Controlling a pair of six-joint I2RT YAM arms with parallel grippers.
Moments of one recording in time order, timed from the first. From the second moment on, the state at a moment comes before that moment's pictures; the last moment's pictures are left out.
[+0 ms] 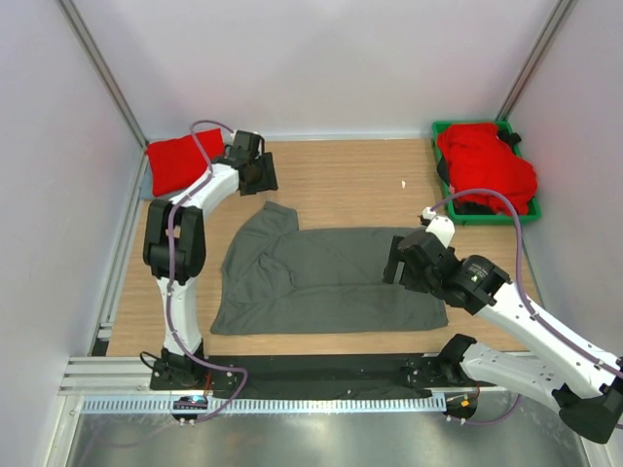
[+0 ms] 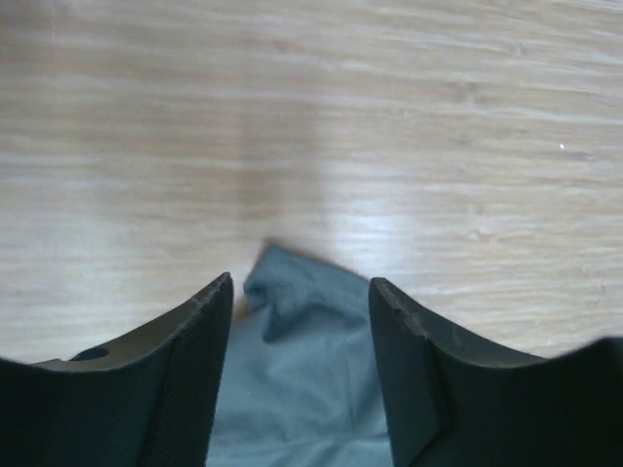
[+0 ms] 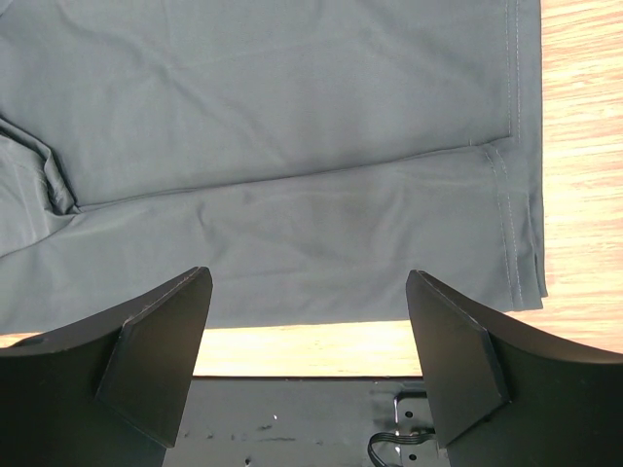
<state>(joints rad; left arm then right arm) -0.28 2.07 1.65 -0.47 -0.01 -0.40 0.77 0.88 0.91 -0.99 0.41 0.84</state>
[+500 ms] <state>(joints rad) -0.30 2.19 1.68 -0.51 -0.09 -0.39 0.77 0.87 0.91 -0.99 0.42 0.84</state>
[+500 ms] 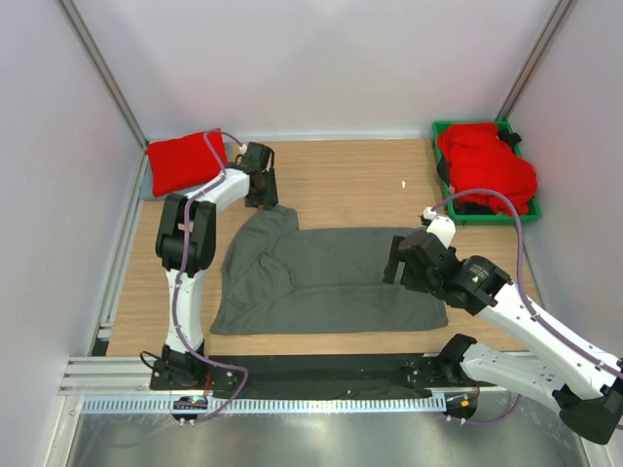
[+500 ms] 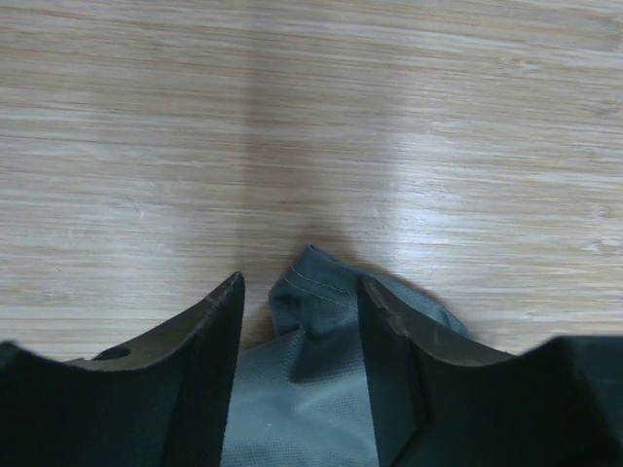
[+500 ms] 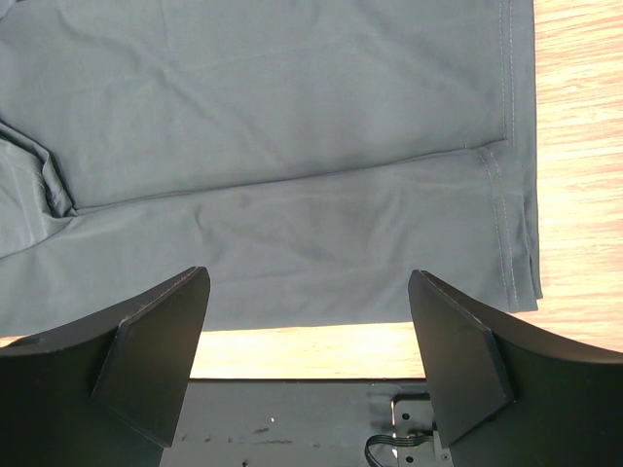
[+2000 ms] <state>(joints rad) -0.59 1.90 1.71 -0.98 -0.38 -0.28 0.29 1.54 1.17 -0.73 0.30 0.64</state>
